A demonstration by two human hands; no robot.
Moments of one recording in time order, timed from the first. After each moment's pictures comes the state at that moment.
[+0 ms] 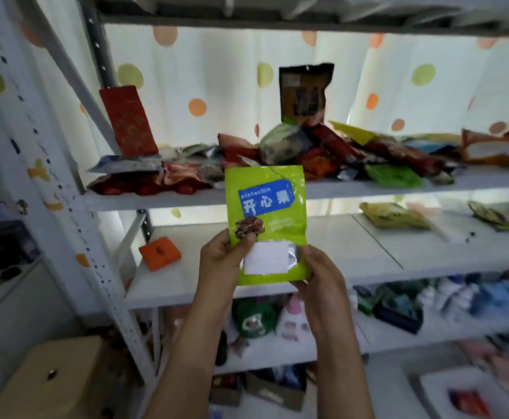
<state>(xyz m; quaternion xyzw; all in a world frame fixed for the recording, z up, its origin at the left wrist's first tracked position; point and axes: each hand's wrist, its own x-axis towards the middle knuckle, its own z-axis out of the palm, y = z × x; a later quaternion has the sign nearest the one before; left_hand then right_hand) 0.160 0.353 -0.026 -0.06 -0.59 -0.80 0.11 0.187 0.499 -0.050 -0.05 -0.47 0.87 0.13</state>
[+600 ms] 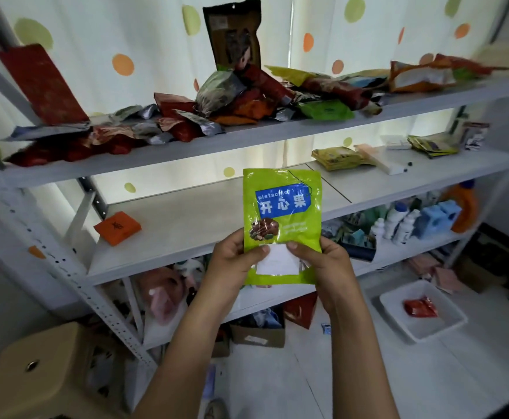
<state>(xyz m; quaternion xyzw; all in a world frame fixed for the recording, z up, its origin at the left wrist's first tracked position) 0.243 0.425 -0.092 -0.14 -0.63 -0.76 -0.08 0.290 0.580 -0.103 -0.10 -0.53 0.83 0.13</state>
